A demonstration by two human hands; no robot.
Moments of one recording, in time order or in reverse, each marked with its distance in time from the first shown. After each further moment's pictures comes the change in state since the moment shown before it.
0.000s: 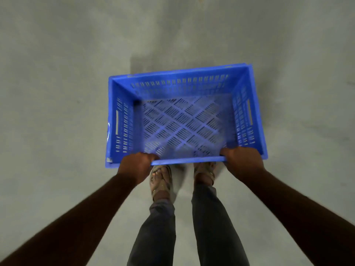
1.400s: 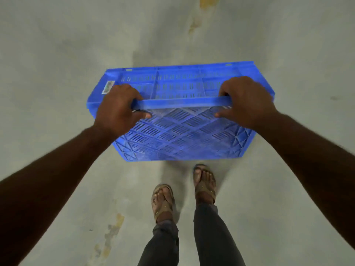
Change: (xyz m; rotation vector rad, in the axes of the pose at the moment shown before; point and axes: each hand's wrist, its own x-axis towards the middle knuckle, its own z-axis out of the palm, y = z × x) left_hand 0.114 -0.037 -0.211 -0.188 0.607 0.254; right_hand 0.121 0.065 -0.185 0.264 0.343 -0.052
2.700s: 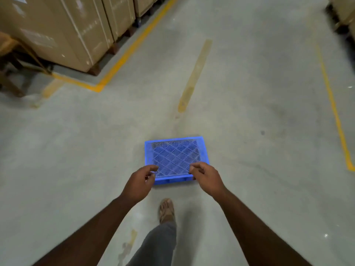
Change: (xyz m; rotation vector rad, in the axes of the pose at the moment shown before) left_hand -0.465 0.229 -0.251 -0.614 0.038 -0.193; right_hand -0.469 -0.391 -0.155 0.938 0.271 0.486
